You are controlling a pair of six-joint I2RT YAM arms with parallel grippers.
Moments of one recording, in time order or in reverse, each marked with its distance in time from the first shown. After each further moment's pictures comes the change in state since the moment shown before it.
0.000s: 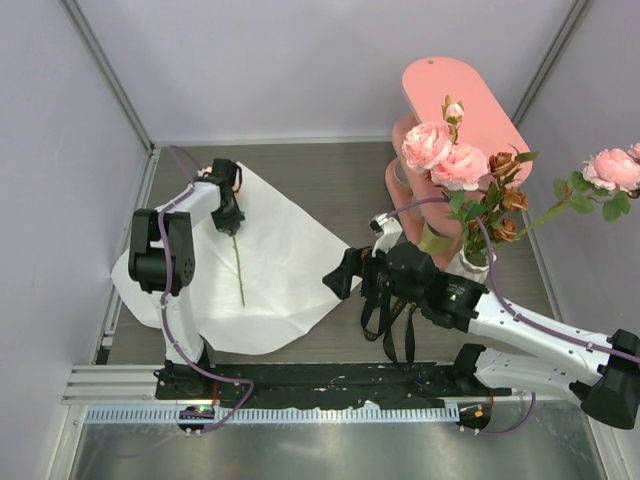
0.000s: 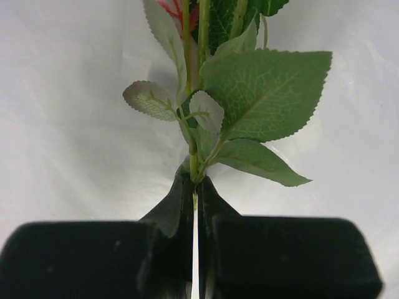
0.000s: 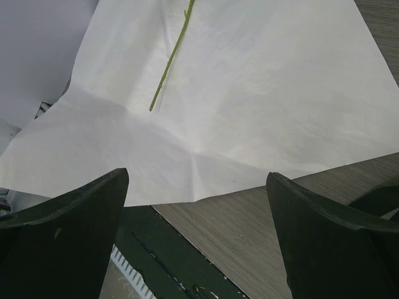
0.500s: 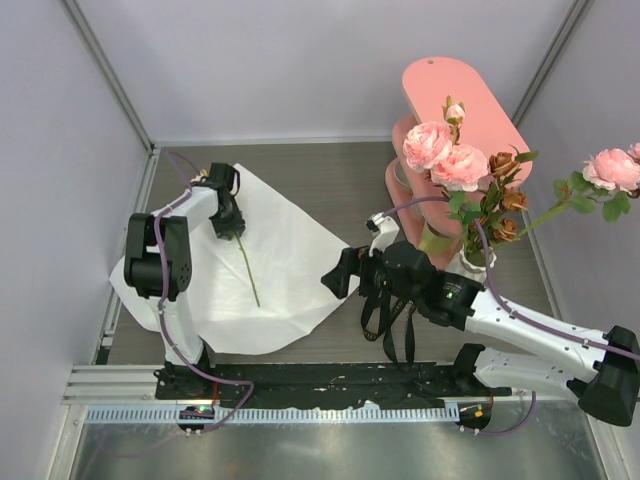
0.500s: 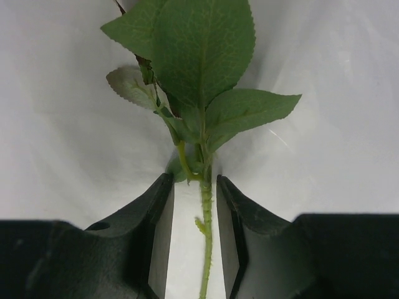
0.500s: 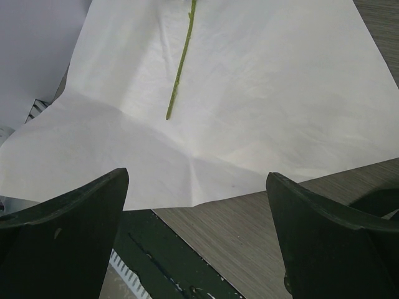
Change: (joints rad) left arm 0.001 -0.069 -0.079 0.028 0.049 -0.016; right arm 0.000 0.035 0.018 0.001 0.000 -0.012
